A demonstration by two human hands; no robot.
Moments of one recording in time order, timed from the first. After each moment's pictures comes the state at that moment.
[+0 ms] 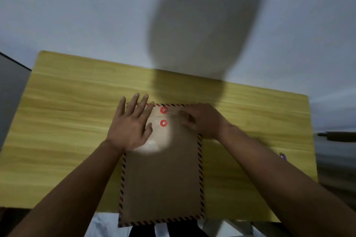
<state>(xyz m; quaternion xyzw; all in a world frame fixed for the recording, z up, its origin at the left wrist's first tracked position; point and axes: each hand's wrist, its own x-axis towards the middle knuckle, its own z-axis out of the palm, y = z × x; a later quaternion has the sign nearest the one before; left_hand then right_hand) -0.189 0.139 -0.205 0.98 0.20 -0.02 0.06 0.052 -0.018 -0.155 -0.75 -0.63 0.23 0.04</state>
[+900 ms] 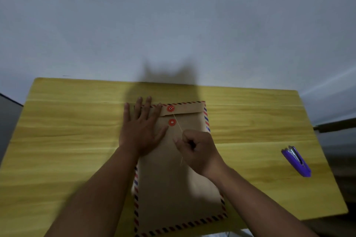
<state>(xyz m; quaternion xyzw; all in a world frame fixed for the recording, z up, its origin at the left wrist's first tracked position) -0.164 0.165 -0.228 0.97 0.22 0.01 0.07 -0.083 -0.027 -0.141 -0.78 -0.41 0.15 0.44</state>
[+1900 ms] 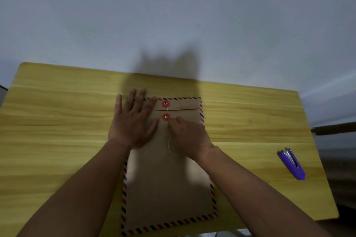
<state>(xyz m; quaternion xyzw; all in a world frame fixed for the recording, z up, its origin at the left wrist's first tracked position) -0.163 0.166 -0.227 0.97 0.23 0.00 0.04 -0.043 -0.008 -0.192 -0.81 -0.59 0.02 0.04</state>
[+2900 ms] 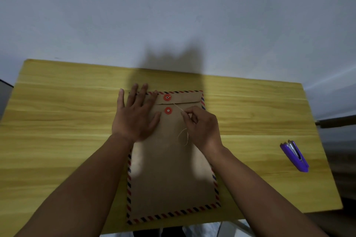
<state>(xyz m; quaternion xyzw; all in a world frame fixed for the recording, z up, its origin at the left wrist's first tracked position) -0.160 0.161 -0.221 0.97 0.24 -0.01 0.05 -0.037 -0.027 -0.182 -0.86 -0.35 0.05 0.37</state>
